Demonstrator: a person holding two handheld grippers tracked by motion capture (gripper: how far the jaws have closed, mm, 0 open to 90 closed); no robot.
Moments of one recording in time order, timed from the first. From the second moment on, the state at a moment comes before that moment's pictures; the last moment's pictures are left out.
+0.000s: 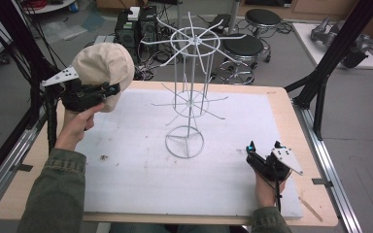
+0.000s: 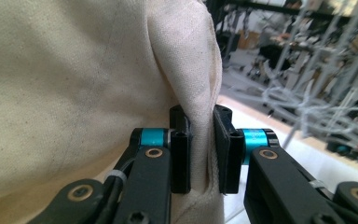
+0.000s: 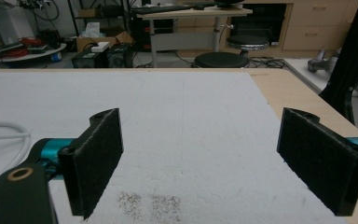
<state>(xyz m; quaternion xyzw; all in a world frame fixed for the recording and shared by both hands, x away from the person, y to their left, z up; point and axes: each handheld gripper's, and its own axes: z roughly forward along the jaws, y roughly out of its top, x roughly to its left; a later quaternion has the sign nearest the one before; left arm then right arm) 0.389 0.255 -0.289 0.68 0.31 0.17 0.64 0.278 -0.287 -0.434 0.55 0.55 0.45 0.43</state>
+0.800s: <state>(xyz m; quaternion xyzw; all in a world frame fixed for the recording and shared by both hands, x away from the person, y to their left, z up) 0.325 0.248 -0.228 0.63 0.19 0.18 0.73 0.280 -0.286 -0.435 0.56 0.55 0.45 0.43</state>
